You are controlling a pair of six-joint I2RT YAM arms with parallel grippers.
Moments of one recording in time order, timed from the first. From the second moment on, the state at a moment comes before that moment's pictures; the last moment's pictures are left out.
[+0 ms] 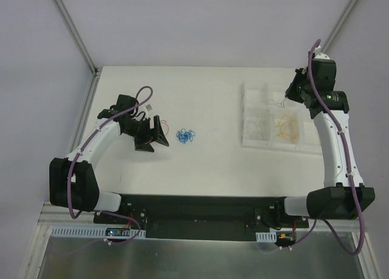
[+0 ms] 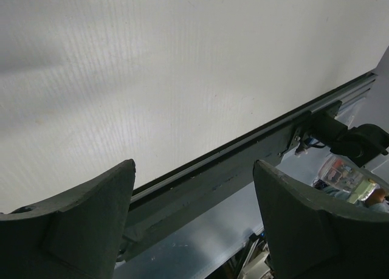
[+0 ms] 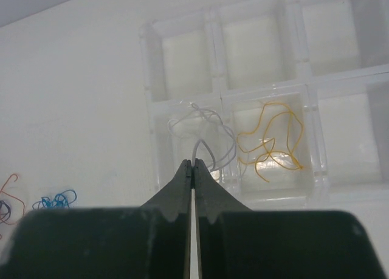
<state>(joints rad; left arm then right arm) -0.16 1.38 1.01 -0.84 0.62 -0.40 0.02 1.34 1.55 -0.79 0.04 0.28</state>
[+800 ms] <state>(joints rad) -0.19 1.39 1.04 -0.87 0.62 -0.39 0.11 1.63 1.32 -0.67 -0.09 0.44</state>
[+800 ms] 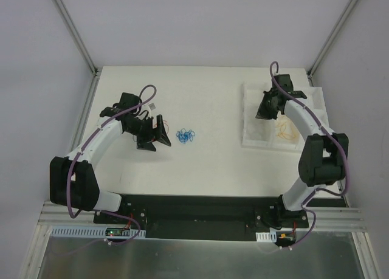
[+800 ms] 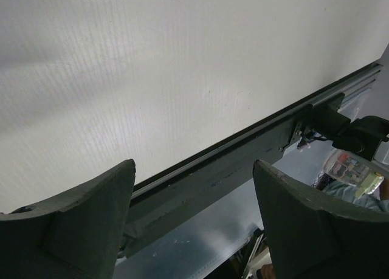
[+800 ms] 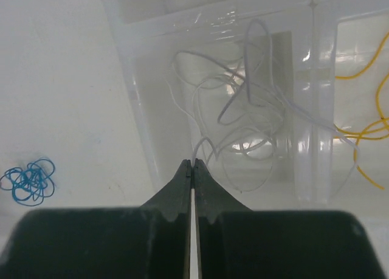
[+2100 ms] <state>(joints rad) -0.39 1.41 1.12 -0.87 0.55 -0.47 -0.02 1.86 1.57 -0.87 -0.20 0.23</state>
